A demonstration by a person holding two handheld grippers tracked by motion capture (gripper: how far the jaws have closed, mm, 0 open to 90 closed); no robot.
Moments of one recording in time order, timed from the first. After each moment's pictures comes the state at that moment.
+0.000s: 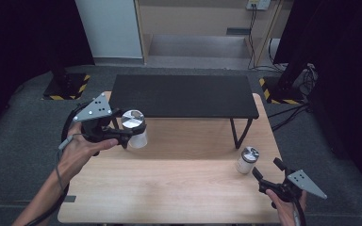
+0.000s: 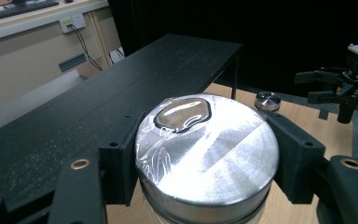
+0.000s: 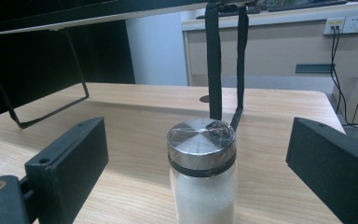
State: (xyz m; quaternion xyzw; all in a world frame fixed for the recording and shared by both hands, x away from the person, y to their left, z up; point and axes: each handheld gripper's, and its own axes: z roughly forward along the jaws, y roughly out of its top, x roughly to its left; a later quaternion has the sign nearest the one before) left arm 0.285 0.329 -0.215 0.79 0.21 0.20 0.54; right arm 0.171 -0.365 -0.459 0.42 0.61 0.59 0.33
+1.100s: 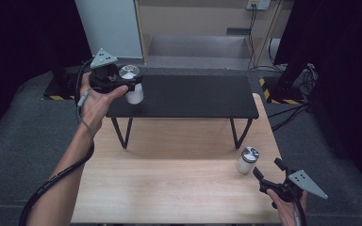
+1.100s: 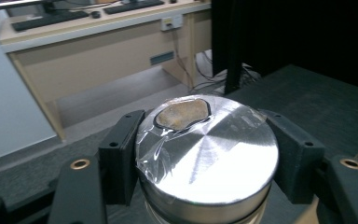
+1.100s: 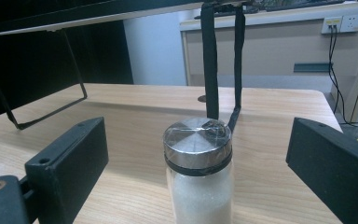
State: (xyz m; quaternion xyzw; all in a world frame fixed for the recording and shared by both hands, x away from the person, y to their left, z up) left arm 0.354 0.294 -0.189 0.72 0.37 0.31 0.50; right arm 0.171 -0.366 -0.460 0.43 0.60 0.59 0.33
